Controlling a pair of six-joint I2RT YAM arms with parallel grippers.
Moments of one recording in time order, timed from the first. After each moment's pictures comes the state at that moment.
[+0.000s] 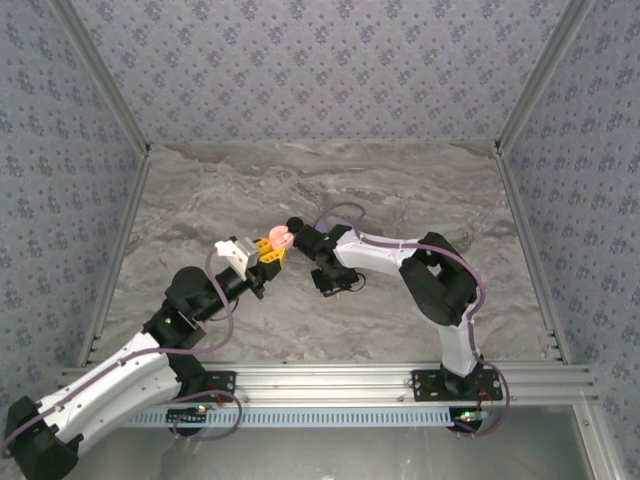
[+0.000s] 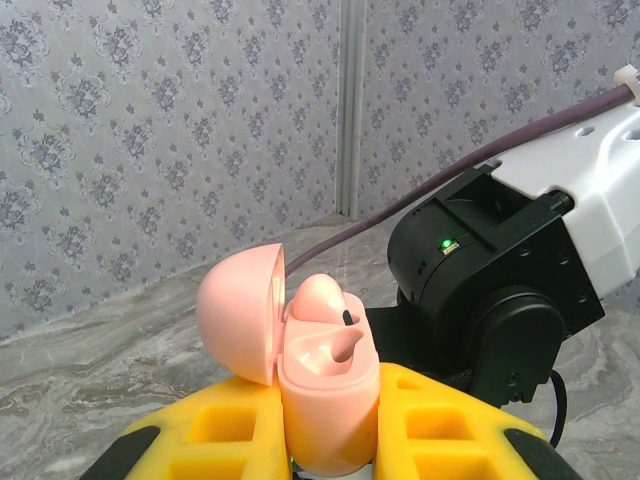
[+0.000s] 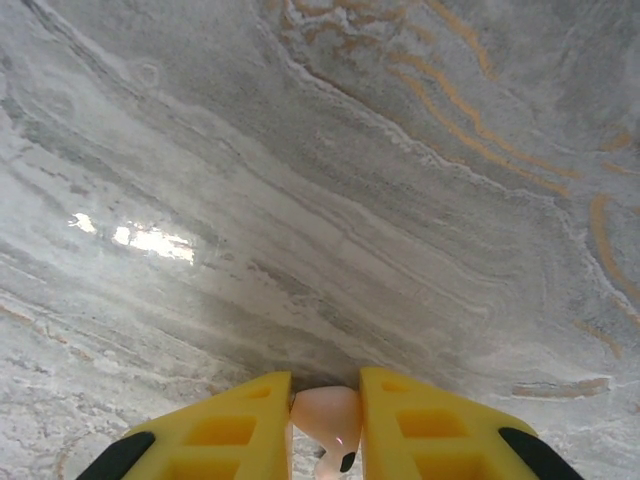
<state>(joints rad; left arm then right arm) -0.77 0.62 0.41 0.27 0.08 -0.04 0.88 1.97 1.35 -0.89 0.06 0.50</state>
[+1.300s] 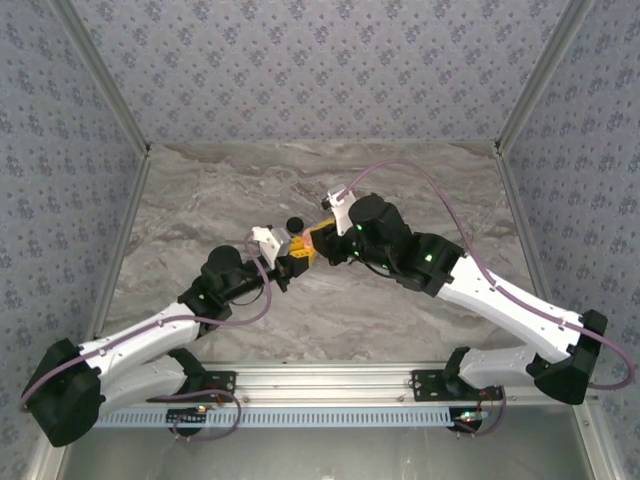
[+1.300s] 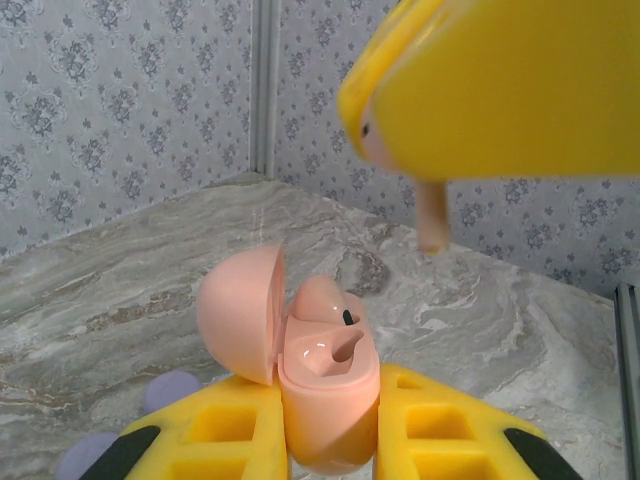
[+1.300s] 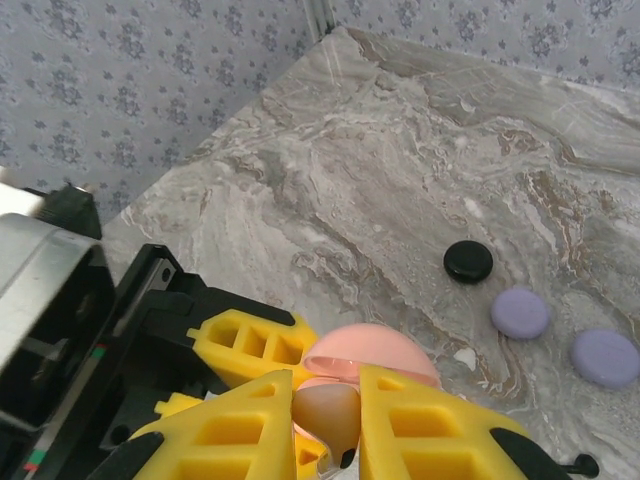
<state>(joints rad) -0.77 1.00 0.47 0.50 0.28 -0.12 0.97 1.23 1.26 -0.51 0.08 0.29</state>
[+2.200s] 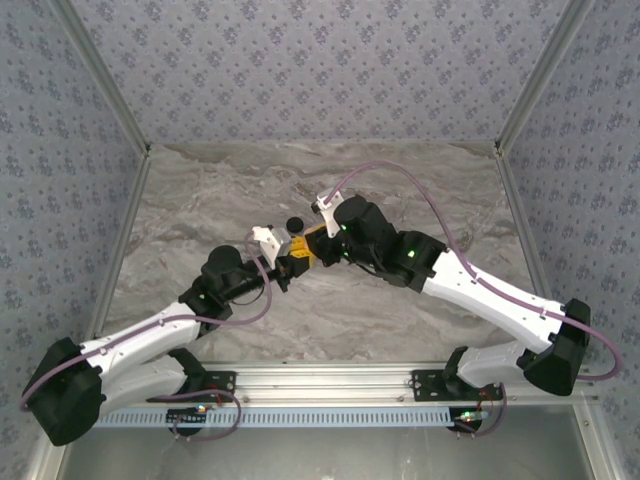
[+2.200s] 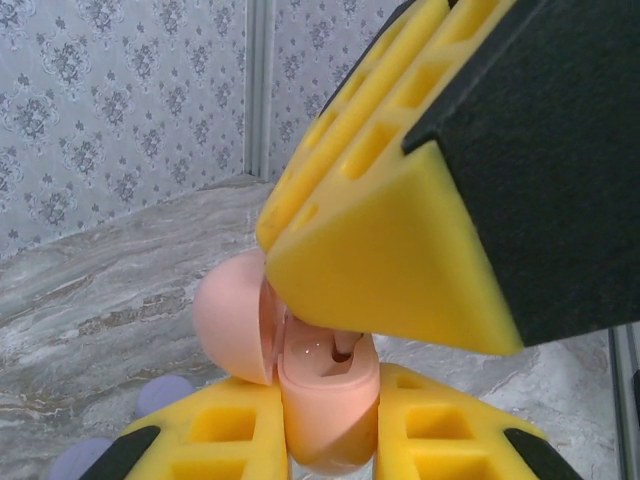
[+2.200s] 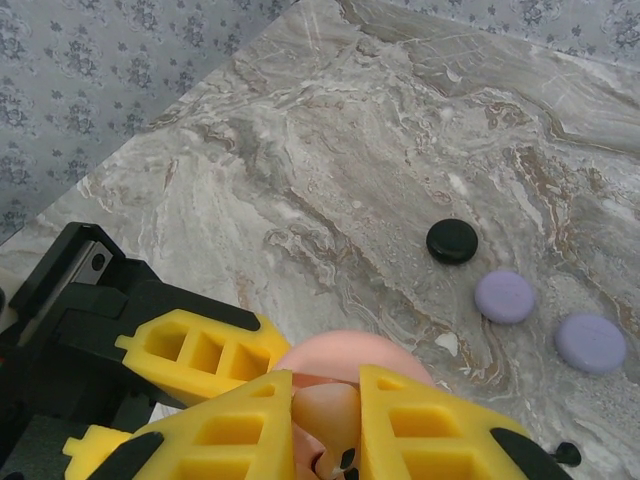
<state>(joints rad) -0.77 1.00 0.47 0.52 0.29 -0.12 0.97 1.30 1.27 -0.51 0.11 0.27</state>
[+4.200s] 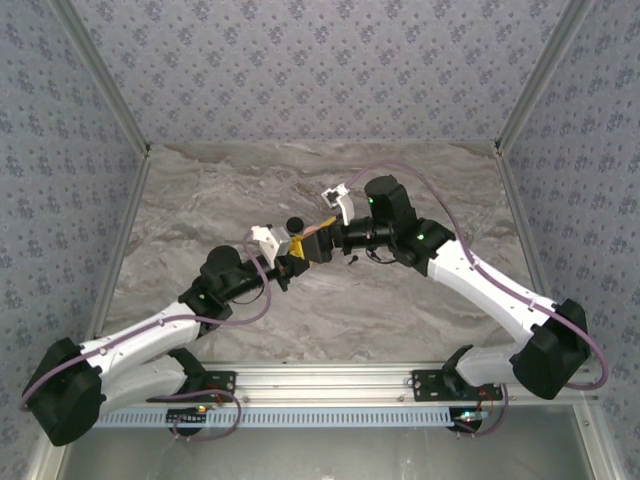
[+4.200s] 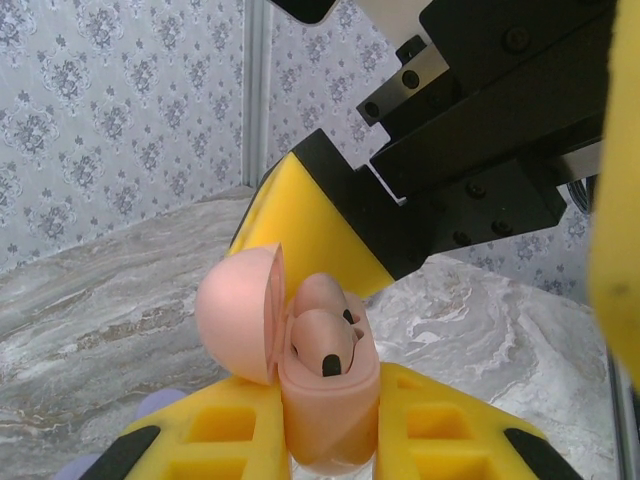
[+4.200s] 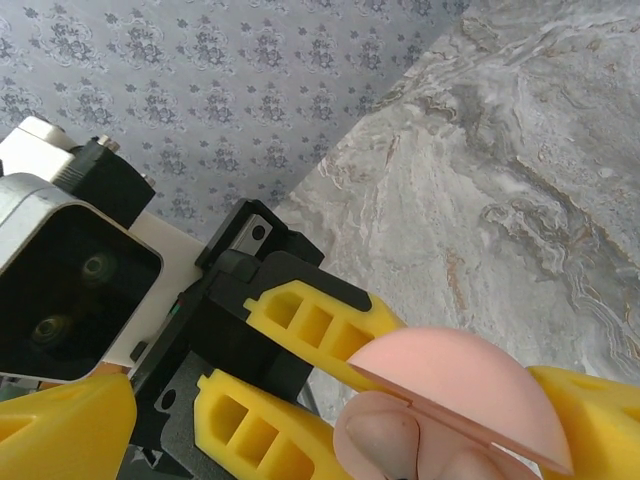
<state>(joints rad) -0.77 1.00 0.47 0.54 0.29 -0.13 0.70 1.30 1.13 -0.27 -0.67 0.40</state>
